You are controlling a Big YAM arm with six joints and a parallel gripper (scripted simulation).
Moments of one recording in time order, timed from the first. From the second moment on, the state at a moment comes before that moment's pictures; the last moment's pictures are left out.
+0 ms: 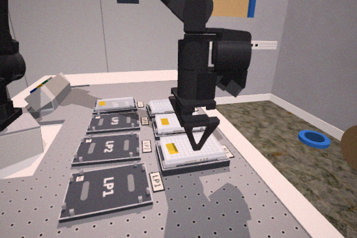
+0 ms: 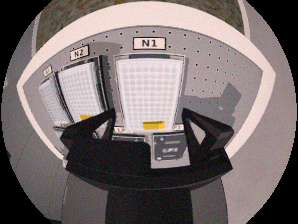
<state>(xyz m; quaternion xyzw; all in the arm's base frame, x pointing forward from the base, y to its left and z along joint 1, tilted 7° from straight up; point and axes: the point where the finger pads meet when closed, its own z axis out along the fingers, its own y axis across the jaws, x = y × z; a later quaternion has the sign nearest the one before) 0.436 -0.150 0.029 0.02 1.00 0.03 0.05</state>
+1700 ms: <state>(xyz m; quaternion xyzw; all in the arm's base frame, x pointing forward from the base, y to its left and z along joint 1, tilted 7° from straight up) 0.449 -0.043 0.041 0.02 1.00 0.04 0.06</state>
